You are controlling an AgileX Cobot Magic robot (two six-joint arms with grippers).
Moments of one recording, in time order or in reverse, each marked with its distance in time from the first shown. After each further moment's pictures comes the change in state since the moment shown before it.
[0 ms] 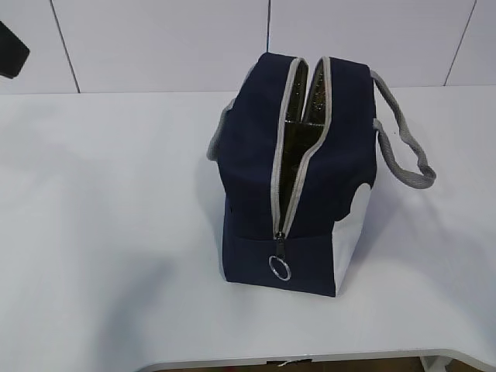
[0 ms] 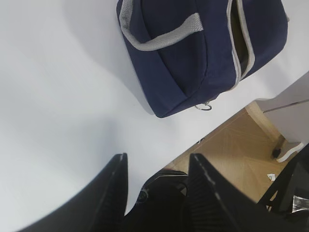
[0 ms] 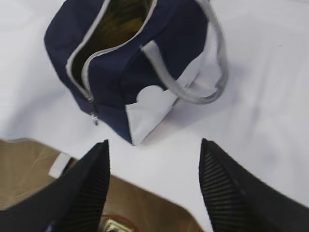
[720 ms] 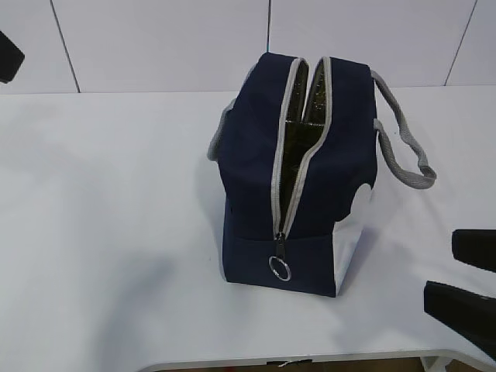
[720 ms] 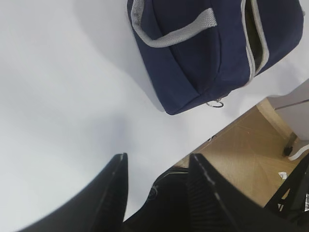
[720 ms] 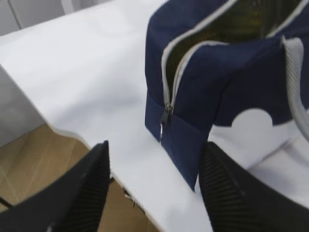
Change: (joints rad) left arm -0.004 0.000 0.000 0.040 0.001 0.000; right arm 0.002 -0.078 0.582 0.969 -0.402 -1.205
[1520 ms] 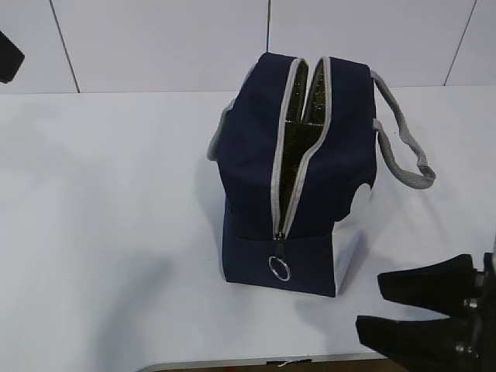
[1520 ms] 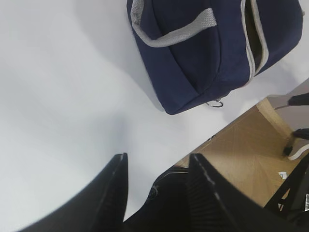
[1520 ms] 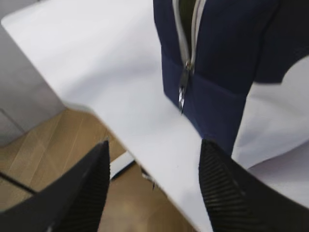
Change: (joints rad) left arm 0.000 0.000 0.000 0.000 0.000 0.000; right arm 0.000 0.434 0.085 0.503 0.073 -0.608
